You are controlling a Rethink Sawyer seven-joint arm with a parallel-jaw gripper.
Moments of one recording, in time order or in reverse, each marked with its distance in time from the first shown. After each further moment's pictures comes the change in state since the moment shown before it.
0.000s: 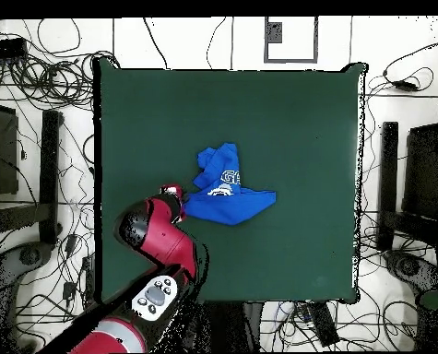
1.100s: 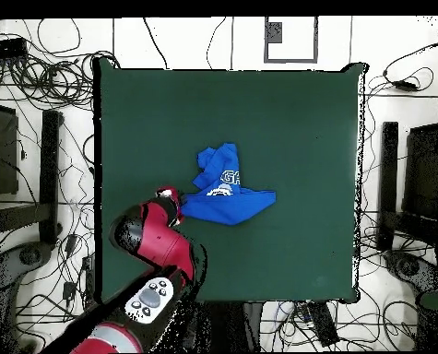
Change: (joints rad) arm 0.013 -0.020 -0.015 0.006 -0.082 0.008 0.000
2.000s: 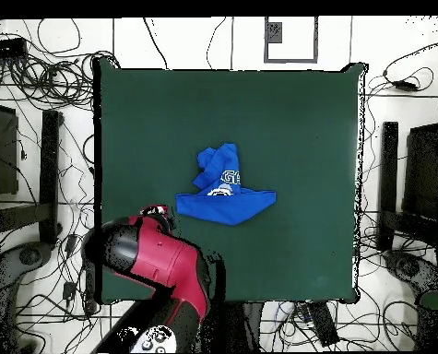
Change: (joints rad) arm -0.011 -0.290 -0.121 0.022 -0.283 0.474 0.000
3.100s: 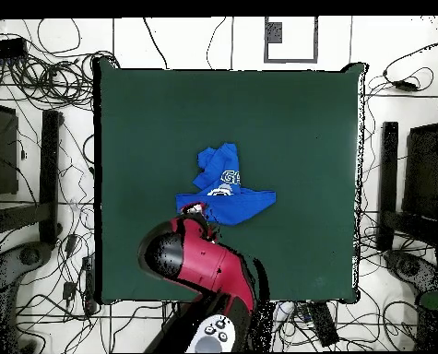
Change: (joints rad) arm -0.198 -0.028 0.099 0.091 -0.175 -0.284 0.000
